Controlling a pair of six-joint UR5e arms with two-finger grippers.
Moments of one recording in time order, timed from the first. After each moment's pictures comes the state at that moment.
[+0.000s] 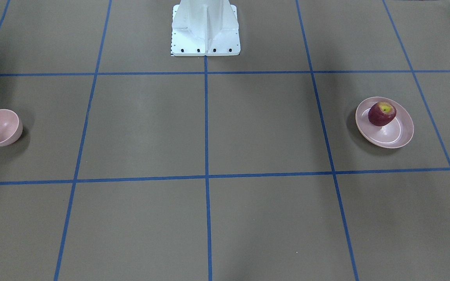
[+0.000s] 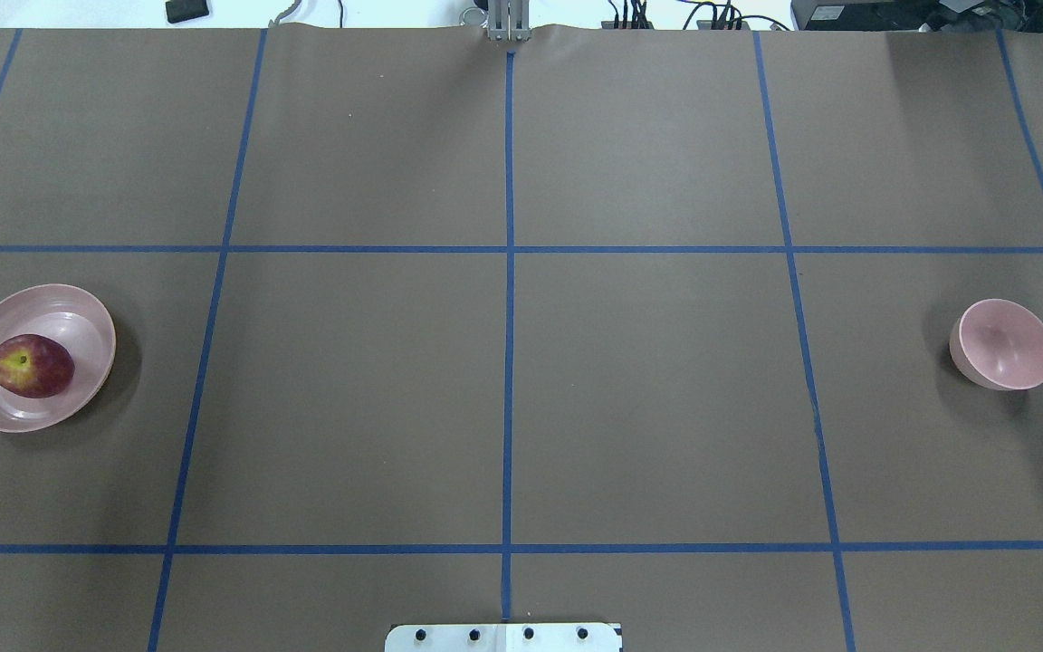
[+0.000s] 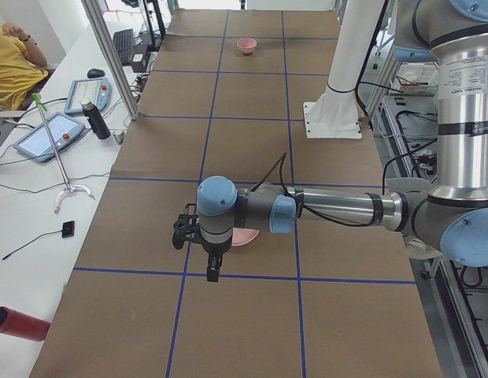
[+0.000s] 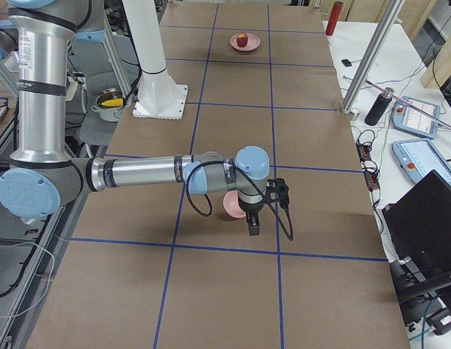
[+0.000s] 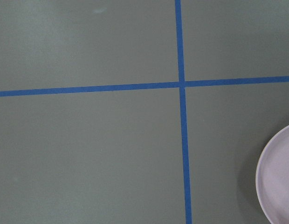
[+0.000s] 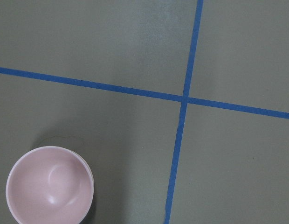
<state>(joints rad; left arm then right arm) -1.59 -1.47 -1.74 -1.61 -2.30 -0.01 1.51 -1.67 1.77 -1.52 2.34 0.00</state>
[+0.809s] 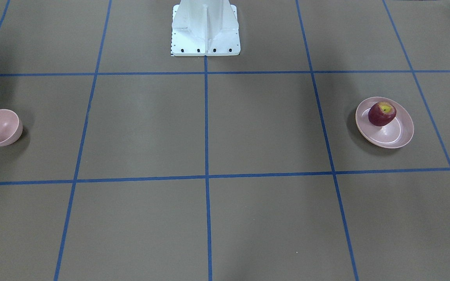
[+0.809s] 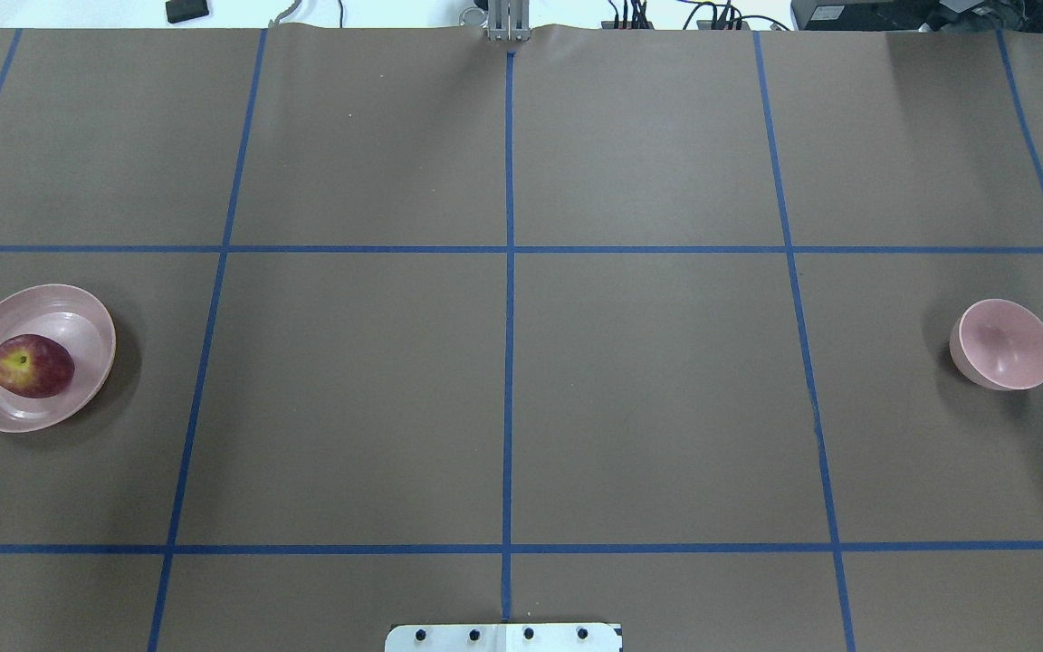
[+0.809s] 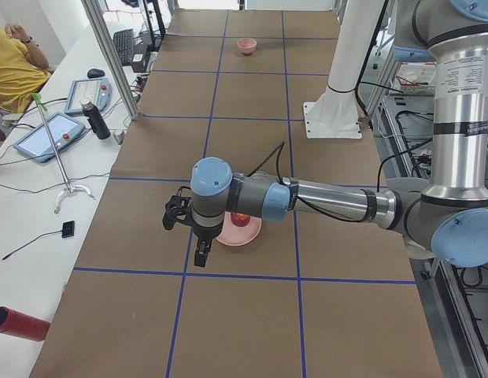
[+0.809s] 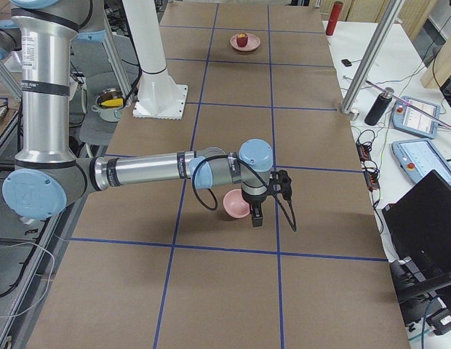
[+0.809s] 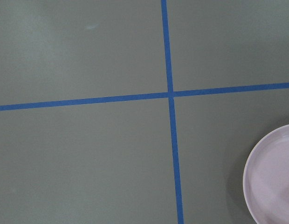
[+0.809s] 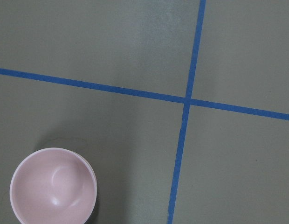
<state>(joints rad) -1.59 -1.52 -1.76 -1.65 -2.30 -0.01 1.45 -1.64 1.79 -1.48 2.37 0.11</state>
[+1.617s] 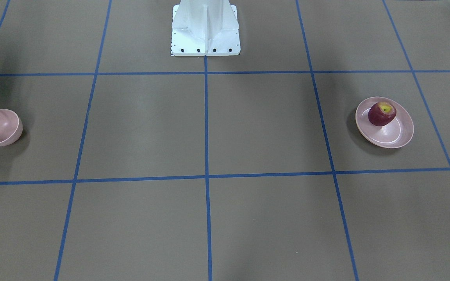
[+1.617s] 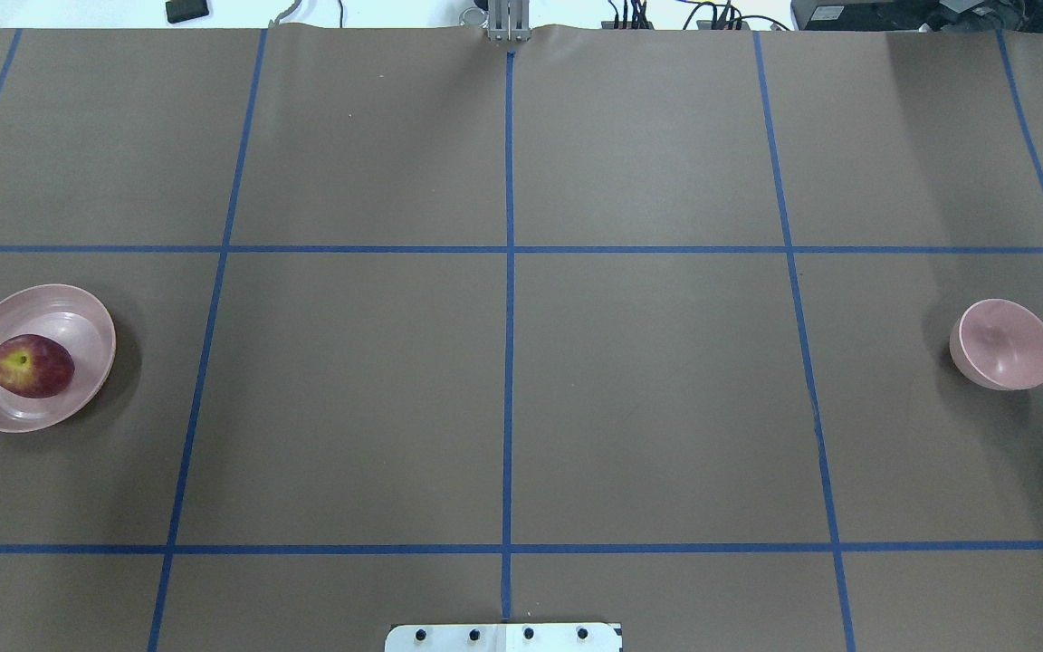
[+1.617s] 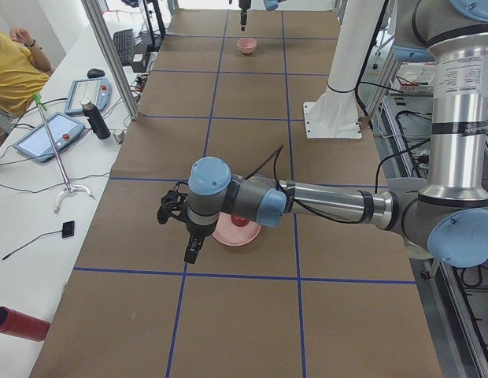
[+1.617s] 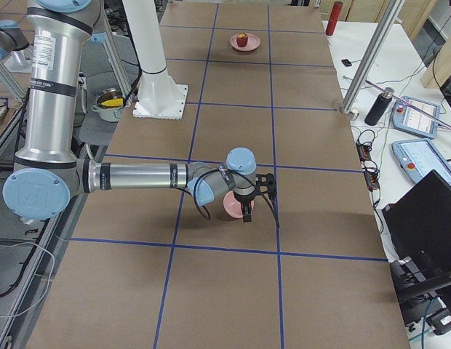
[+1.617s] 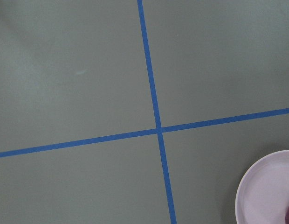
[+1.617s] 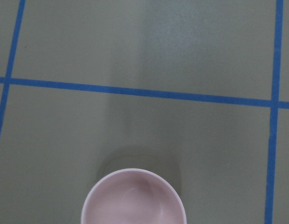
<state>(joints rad) -1.59 -1.52 -1.73 -1.77 -2.30 -0.01 1.22 -1.73 1.67 -1.01 2.27 0.50</state>
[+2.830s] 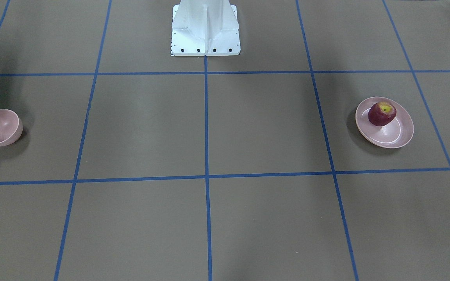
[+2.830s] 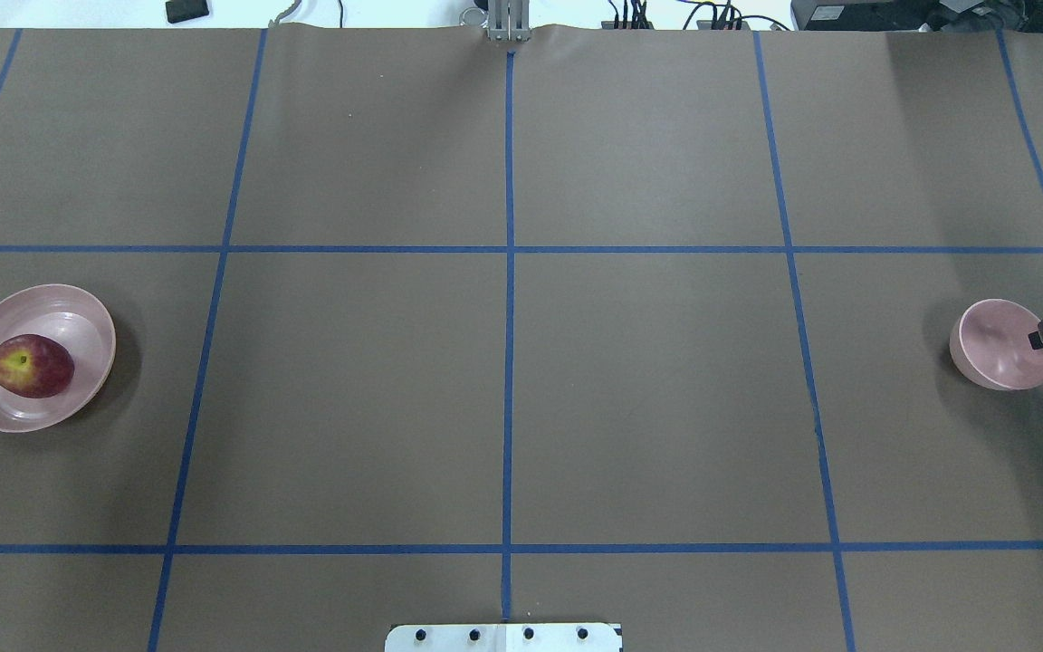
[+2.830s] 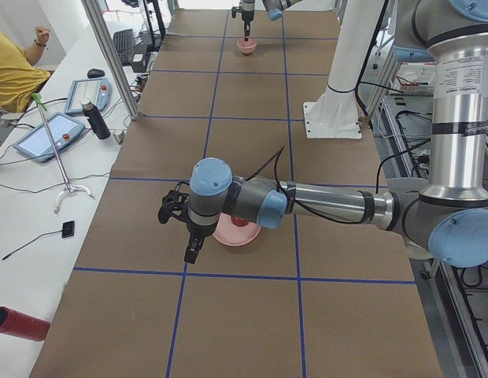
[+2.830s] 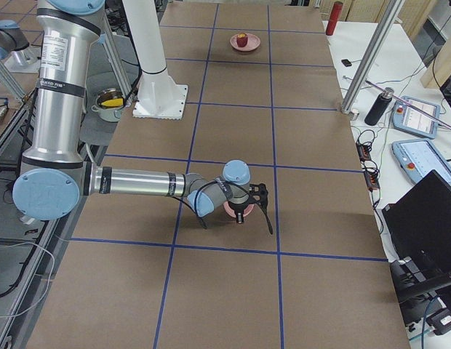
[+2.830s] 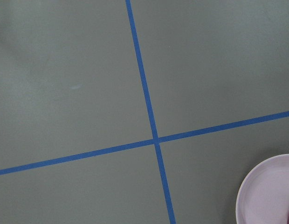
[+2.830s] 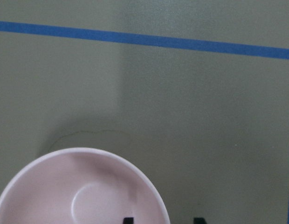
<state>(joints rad) -1.58 -1.52 -1.73 -1.78 -2.30 -0.01 1.12 -1.73 1.60 -0.92 2.23 0.56</state>
